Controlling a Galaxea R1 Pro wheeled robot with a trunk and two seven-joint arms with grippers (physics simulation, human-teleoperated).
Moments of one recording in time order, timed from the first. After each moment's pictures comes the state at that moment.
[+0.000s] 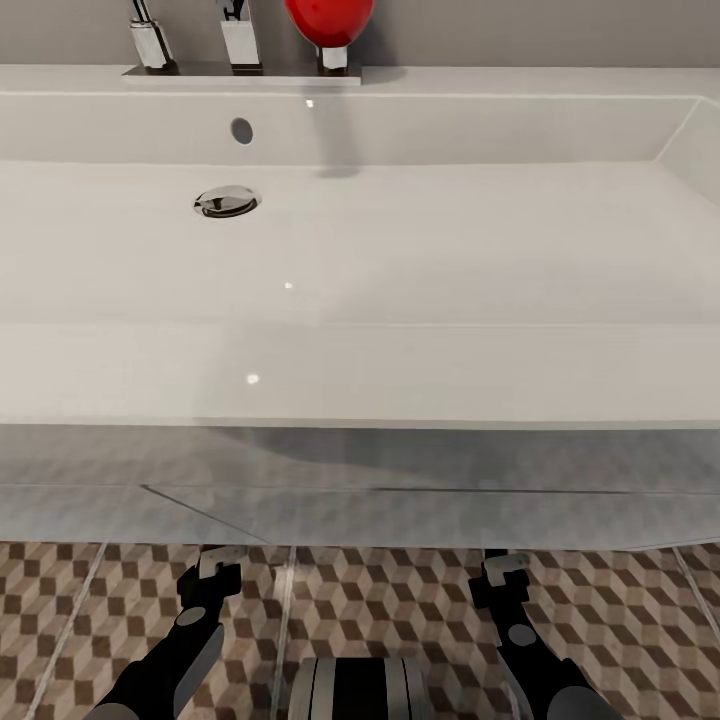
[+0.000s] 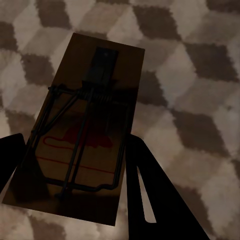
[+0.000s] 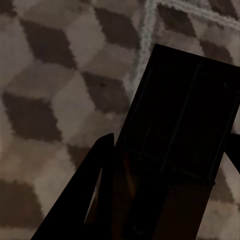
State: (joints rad) left arm -0.47 0.07 -0.22 -0.62 0.30 -0.06 0.33; right arm -0.57 0.03 -0.35 -0.31 0.58 -0.32 -0.14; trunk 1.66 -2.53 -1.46
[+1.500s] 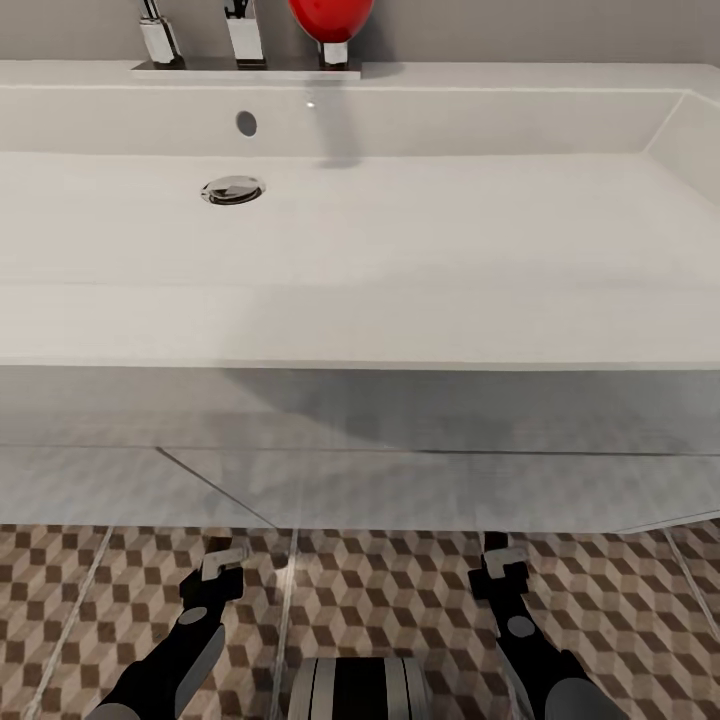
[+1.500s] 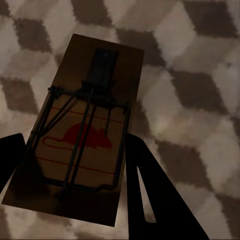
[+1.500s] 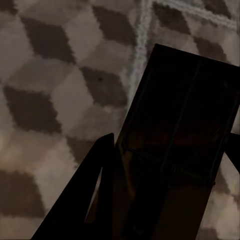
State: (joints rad) left arm -0.47 0.07 -0.23 -0.62 0.30 -0.02 0.32; right arm -0.58 0.03 -0.35 -0.32 0.58 -0.31 -0.14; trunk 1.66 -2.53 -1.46
